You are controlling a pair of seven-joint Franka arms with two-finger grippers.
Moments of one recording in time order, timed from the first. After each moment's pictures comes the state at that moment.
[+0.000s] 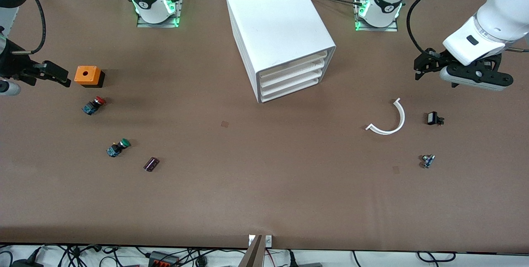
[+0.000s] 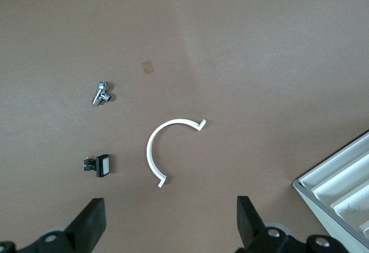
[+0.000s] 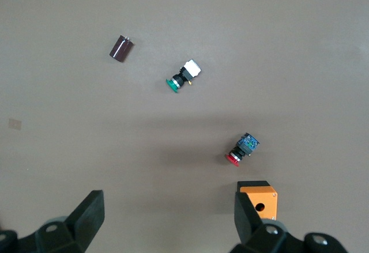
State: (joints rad) left arm -0.02 -0.06 -0.11 -1.77 0.02 1.76 0.10; right arm -0.05 0.02 -0.01 -1.70 -0.03 1.72 -0.03
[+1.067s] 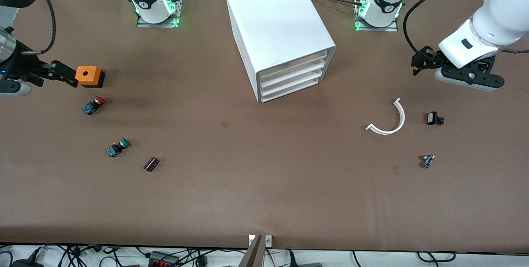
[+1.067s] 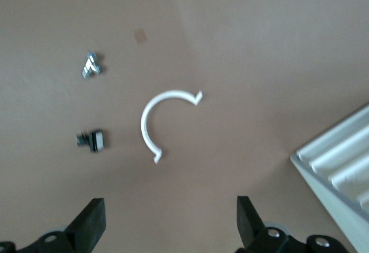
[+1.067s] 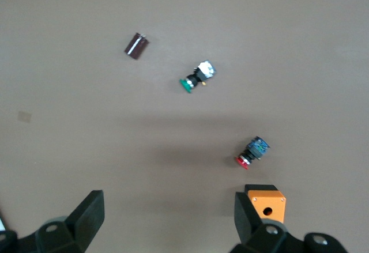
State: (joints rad) left arm -0.03 -0.02 -0.11 -1.74 0.02 1.59 0.10; right arm 0.02 0.03 -0.01 -1.70 -0.02 1.72 -0.03
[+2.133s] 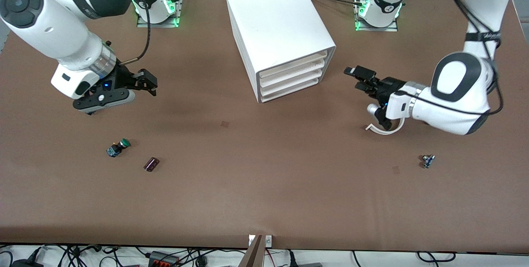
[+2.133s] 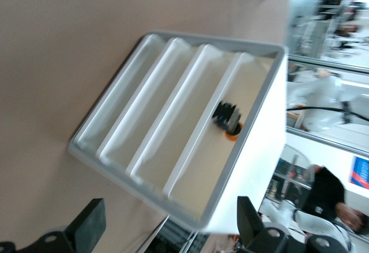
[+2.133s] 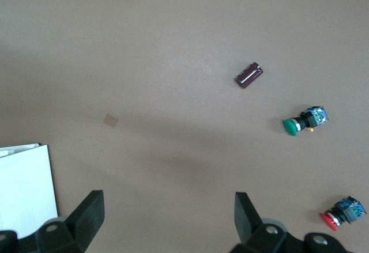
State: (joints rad) left arm -0.01 0.45 -0.12 -1.65 -0.80 1.40 0.52; right arm 0.29 0.13 0.00 -1.69 0.04 1.86 0.04
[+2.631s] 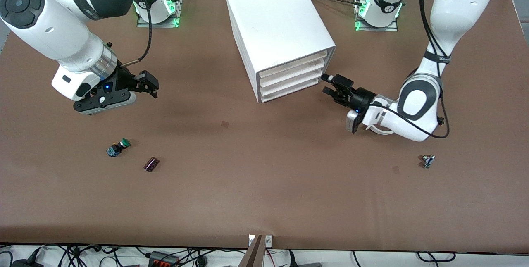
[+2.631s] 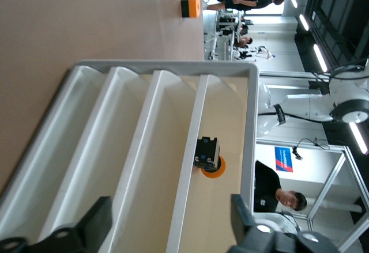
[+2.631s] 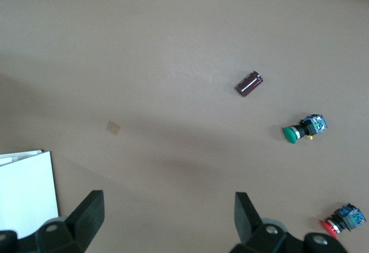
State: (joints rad) left arm -0.03 0.56 -0.15 -1.80 -1.05 1.47 0.79; right arm 0.30 0.15 -0.01 -1.64 0.04 1.86 0.04
